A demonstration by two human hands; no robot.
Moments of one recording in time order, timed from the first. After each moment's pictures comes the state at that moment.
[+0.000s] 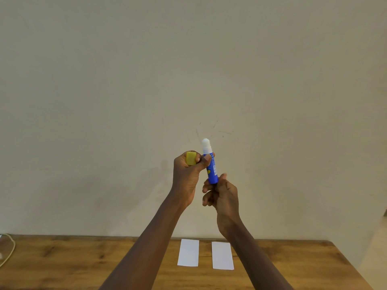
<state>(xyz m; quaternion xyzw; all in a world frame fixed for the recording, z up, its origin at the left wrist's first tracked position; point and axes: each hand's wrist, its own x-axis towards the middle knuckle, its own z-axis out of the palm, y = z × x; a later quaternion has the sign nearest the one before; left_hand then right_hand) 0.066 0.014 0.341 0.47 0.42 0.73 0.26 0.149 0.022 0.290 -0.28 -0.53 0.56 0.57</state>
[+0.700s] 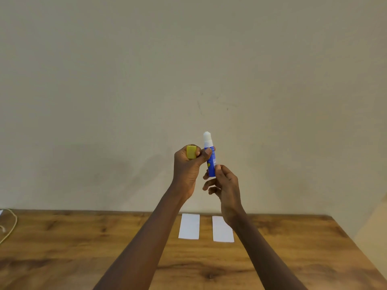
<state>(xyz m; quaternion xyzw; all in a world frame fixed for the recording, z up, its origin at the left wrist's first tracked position) 0.057 0.027 0.290 0.46 0.46 0.70 0.30 0.150 0.037 0.244 -0.27 -0.57 0.56 0.54</state>
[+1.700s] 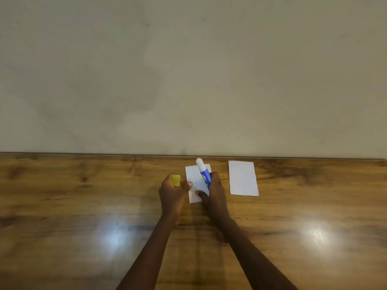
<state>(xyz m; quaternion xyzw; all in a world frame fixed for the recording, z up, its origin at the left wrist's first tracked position) -0.006 0.062 0.000 0.27 0.81 0.44 0.27 0.086 0.097 -0.039 -0.55 -0.65 0.46 0.27</state>
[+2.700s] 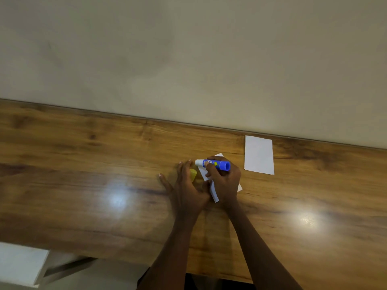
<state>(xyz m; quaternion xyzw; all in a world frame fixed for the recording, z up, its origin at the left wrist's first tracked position) 0.019 0.007 -0.051 0.42 0.84 0.33 0.11 0.084 0.067 -0.030 -0.51 -0.51 0.53 0.45</state>
